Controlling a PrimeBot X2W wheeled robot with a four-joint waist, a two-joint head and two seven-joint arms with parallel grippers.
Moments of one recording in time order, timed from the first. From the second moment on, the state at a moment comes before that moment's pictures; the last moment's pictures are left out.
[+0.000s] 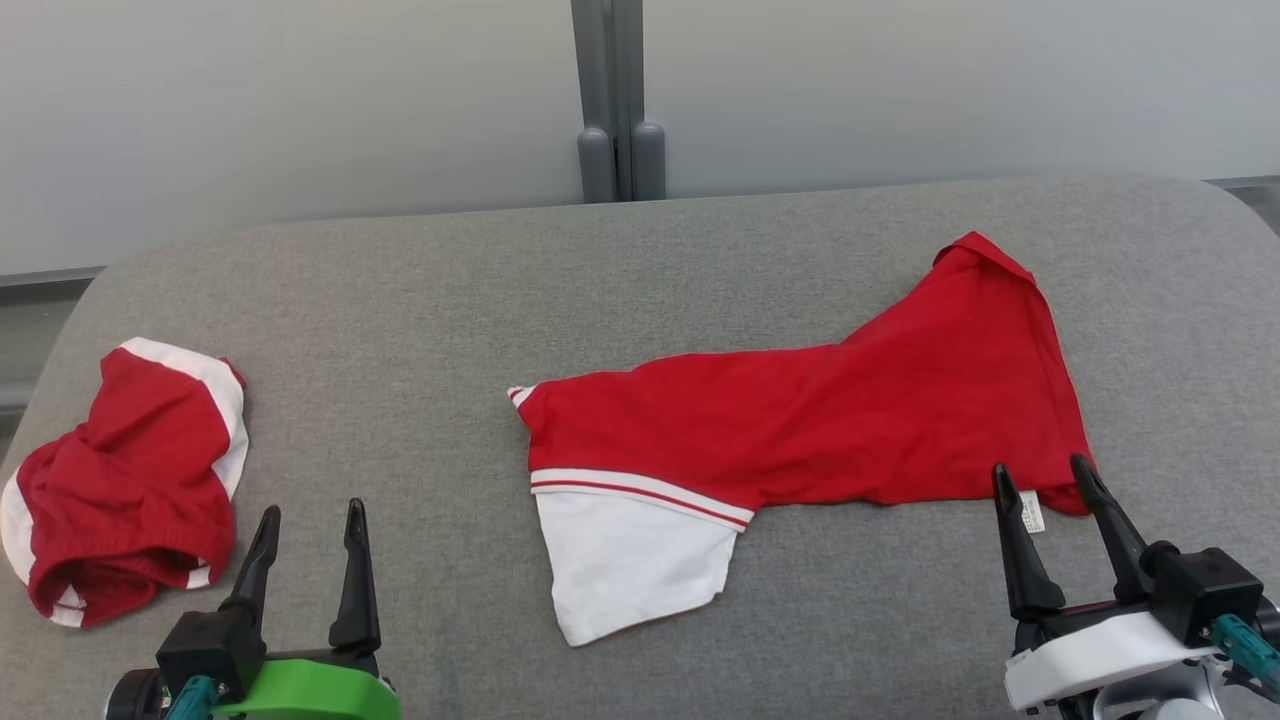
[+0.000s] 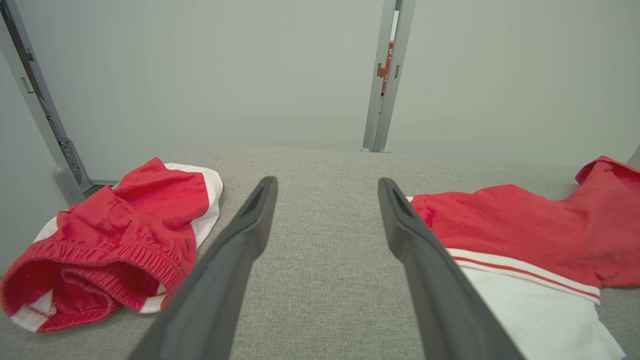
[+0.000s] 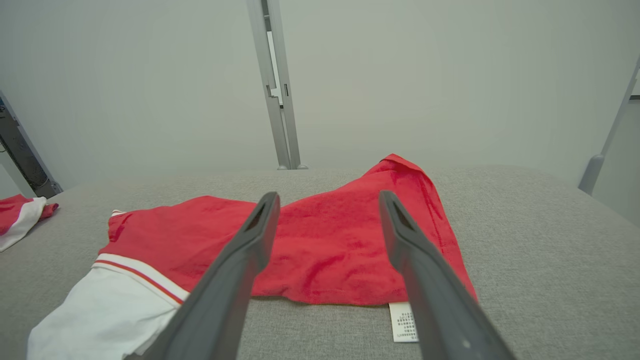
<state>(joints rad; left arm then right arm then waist) 0.02 0.05 0.01 0.20 -0.18 -0.10 -0.26 0.06 -0.15 0.04 0.08 0.22 0.13 -0.26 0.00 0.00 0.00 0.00</state>
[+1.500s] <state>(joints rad) -0.05 0.05 -0.31 0.38 -0.23 -0.12 -0.26 -0.12 -0.23 -0.06 0.39 0.19 0.13 -0.26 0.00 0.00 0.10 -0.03</state>
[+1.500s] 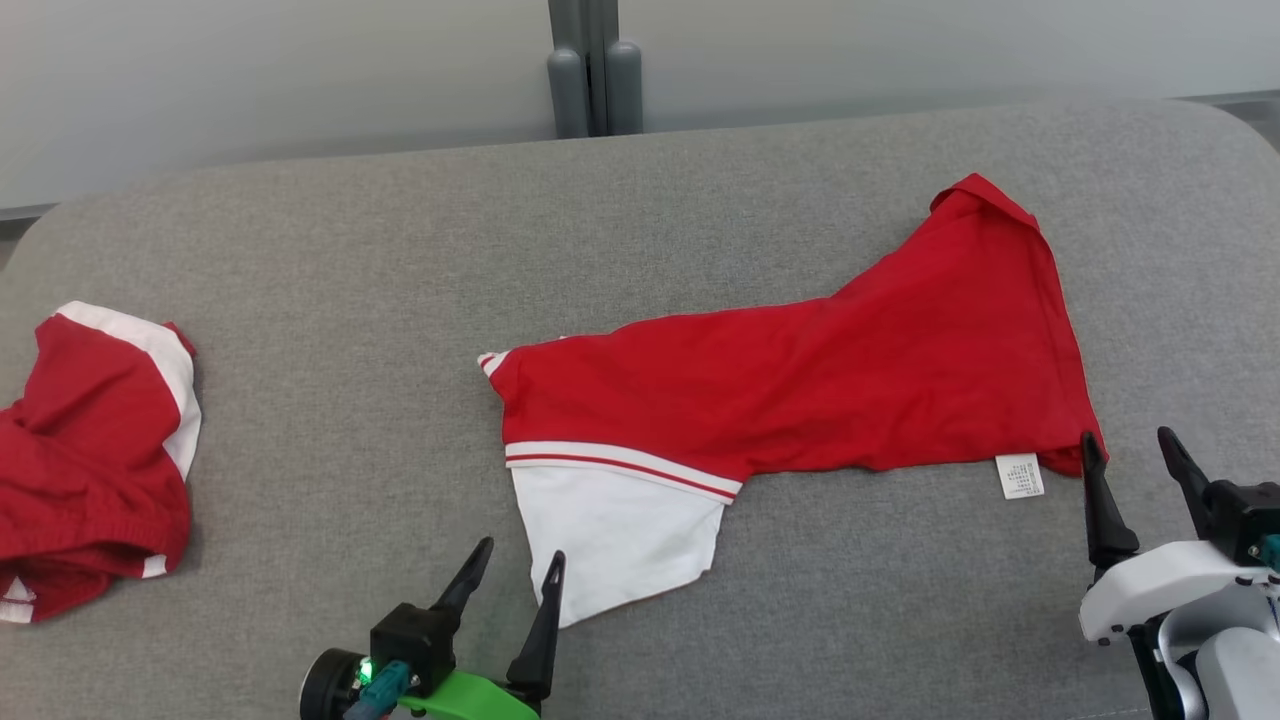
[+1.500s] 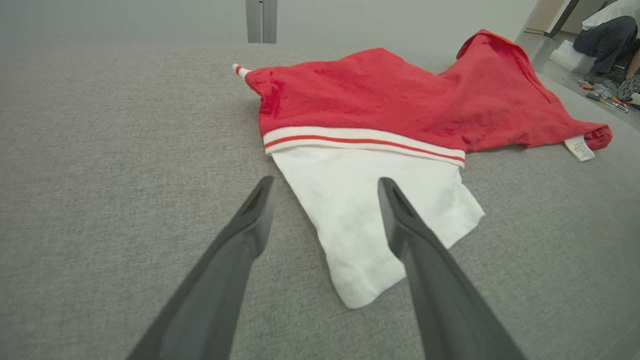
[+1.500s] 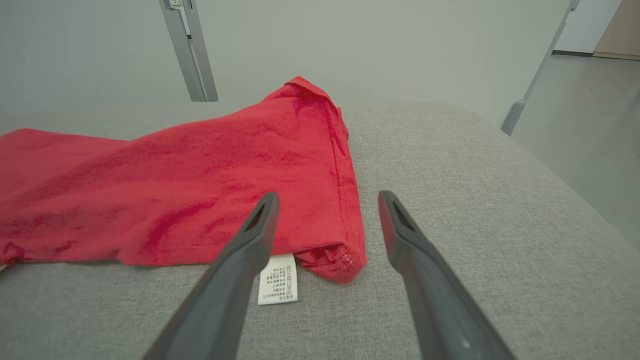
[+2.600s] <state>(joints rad) -0.21 0.05 -0.45 0.63 -0.36 -0.12 -0.28 -0.35 -0.24 -0.01 0.77 0.34 0.13 -0.26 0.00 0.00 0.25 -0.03</state>
